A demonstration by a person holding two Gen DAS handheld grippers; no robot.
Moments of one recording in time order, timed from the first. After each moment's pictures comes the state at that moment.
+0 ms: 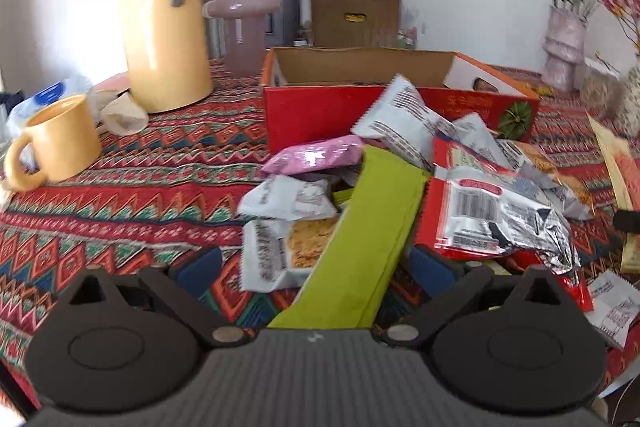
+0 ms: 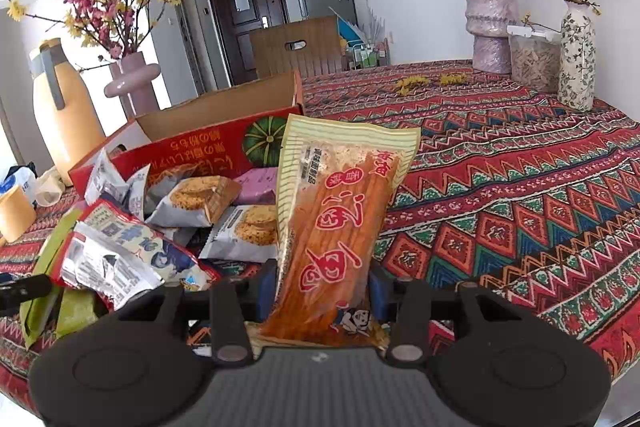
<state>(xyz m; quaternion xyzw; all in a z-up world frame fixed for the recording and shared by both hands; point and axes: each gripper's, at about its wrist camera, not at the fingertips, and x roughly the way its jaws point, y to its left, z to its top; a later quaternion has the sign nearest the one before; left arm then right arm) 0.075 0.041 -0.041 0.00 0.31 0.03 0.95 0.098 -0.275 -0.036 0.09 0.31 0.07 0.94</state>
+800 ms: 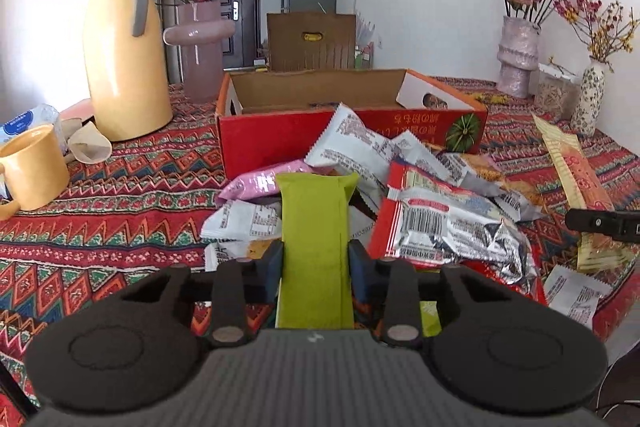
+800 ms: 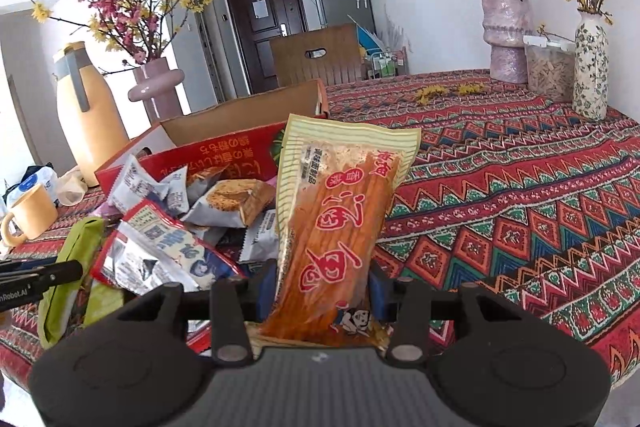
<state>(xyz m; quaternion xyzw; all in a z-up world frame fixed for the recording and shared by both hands) 0.059 0.032 -0.025 0.01 0.28 -0.03 0.96 0.086 -0.269 -0.030 0.09 0.30 0.10 0.95</state>
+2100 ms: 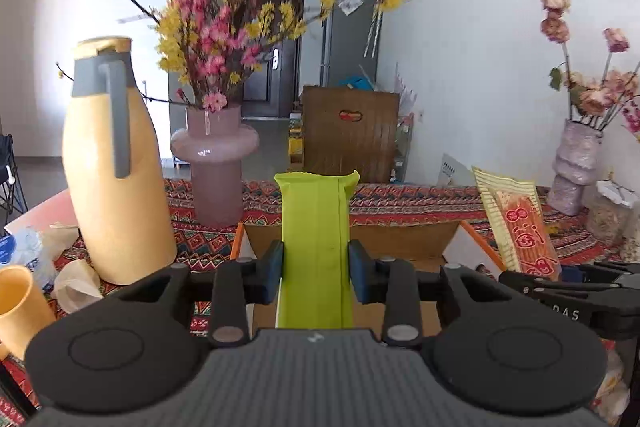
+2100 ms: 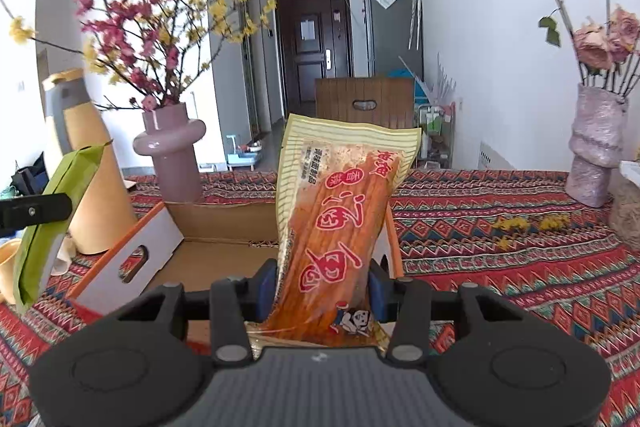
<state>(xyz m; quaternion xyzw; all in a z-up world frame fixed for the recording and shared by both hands) 0.228 0.033 0.078 -0.03 0.21 0.03 0.98 0.284 -0.209 0.052 0.03 0.25 0.14 0.96</state>
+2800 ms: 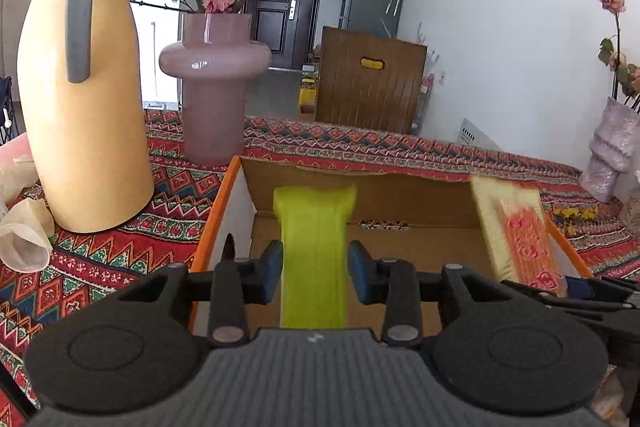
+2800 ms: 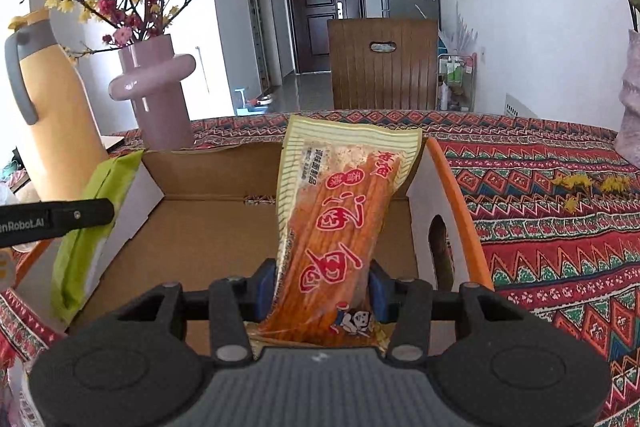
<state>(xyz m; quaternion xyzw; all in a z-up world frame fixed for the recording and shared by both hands) 0.299 0.059 0.011 -0.07 0.27 0.04 0.96 0.359 -0.172 -0.014 0.03 0.32 0.17 0.93</state>
